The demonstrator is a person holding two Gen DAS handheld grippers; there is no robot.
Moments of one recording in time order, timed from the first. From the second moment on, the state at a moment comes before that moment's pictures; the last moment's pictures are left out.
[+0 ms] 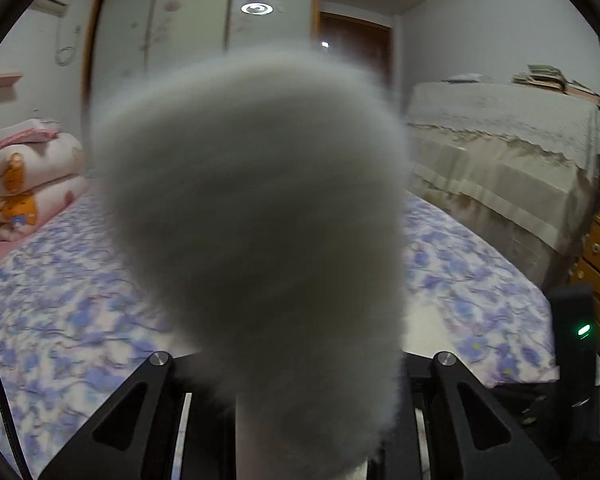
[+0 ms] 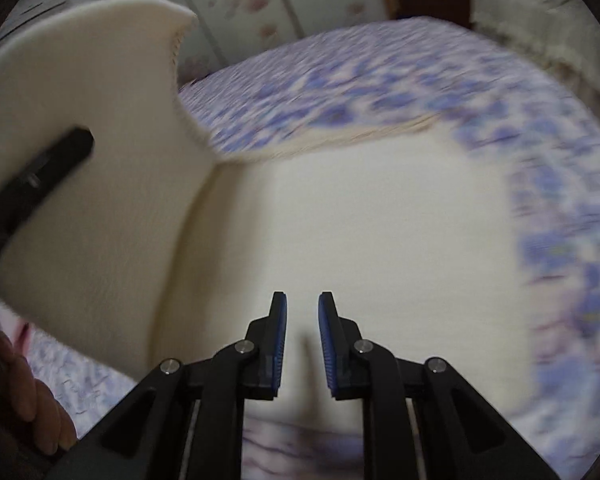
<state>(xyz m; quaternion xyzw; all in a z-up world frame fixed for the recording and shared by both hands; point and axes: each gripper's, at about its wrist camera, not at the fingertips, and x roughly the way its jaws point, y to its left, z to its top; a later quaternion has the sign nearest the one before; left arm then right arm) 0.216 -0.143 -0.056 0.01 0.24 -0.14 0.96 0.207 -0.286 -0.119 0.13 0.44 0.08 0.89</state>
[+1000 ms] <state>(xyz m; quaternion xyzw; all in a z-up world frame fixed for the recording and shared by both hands) 0.216 -0.098 -0.087 0.00 0.42 -0.17 0.89 0.192 -0.378 -0.085 0.21 0.44 0.10 0.87</state>
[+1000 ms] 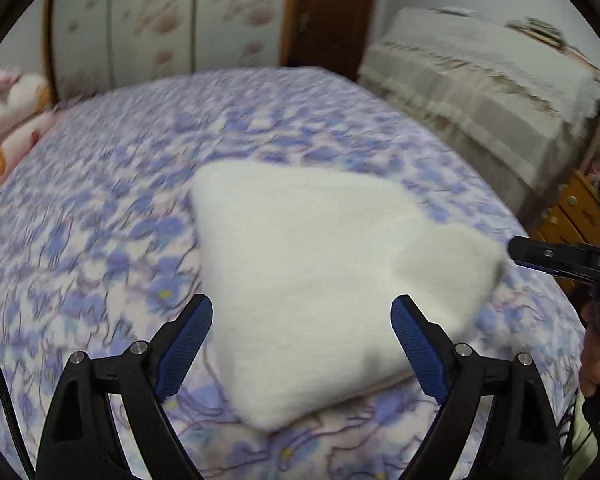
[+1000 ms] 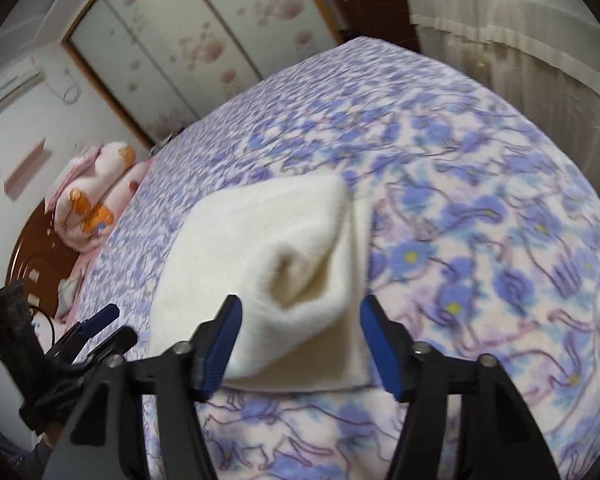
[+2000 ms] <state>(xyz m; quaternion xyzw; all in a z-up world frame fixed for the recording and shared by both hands) 0.236 -0.097 -0.103 0.03 0.45 -0.18 0.87 0.204 -0.373 -0.123 0.20 0.45 0.05 0.87</state>
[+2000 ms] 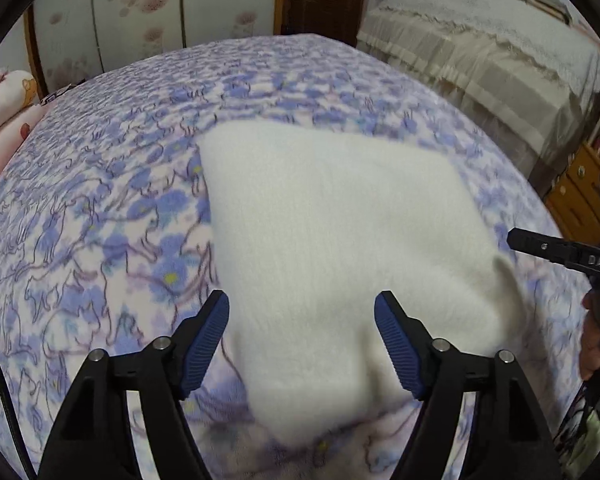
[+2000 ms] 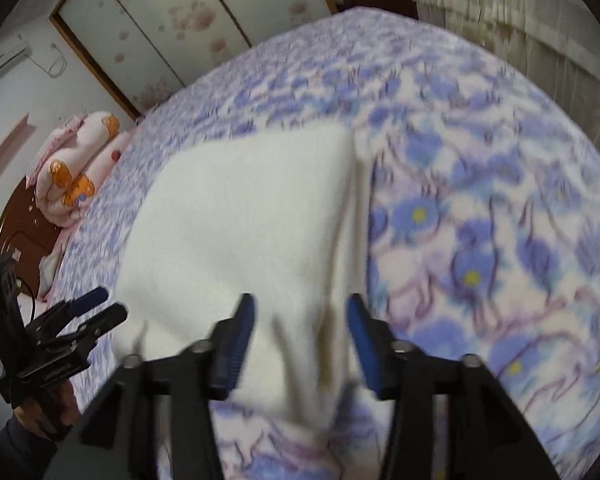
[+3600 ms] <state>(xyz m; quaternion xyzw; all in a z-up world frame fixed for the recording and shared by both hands) 0.193 -0.082 -0.067 0.01 0.52 -0.18 0.84 0.137 -0.336 -0.088 0.14 0.50 0.05 0.86</state>
